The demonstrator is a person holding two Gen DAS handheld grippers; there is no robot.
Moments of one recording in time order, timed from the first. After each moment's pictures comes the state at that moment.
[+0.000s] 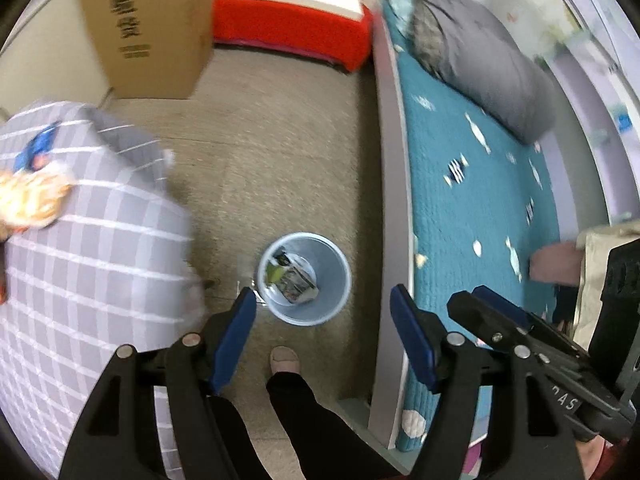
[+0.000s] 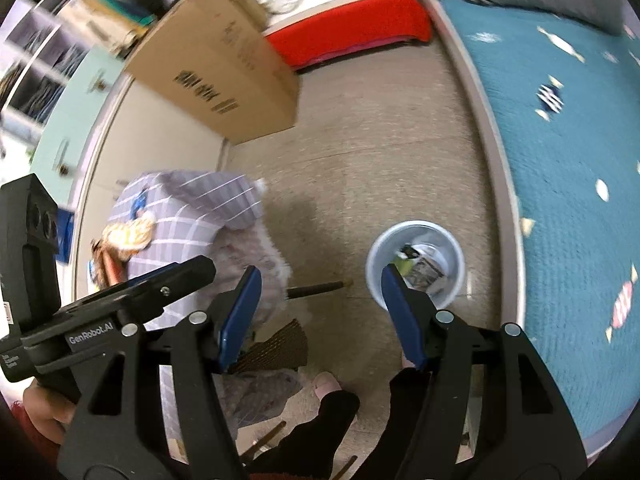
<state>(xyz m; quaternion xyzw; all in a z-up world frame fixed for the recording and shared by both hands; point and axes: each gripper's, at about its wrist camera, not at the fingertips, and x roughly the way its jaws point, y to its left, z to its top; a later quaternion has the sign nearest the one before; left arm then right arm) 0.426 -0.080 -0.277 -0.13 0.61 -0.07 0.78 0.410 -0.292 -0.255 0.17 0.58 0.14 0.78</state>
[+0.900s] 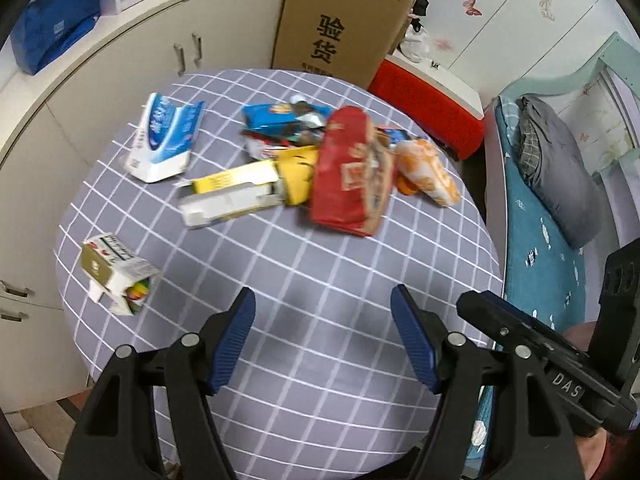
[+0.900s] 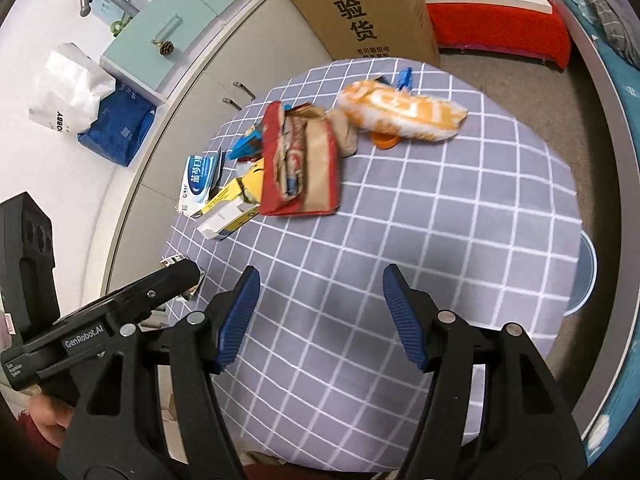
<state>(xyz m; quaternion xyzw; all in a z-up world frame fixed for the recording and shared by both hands) 0.246 0.297 -0.232 -0.21 0.54 0.08 0.81 0.308 0.069 -0.230 0.10 0.57 0.28 0.77</state>
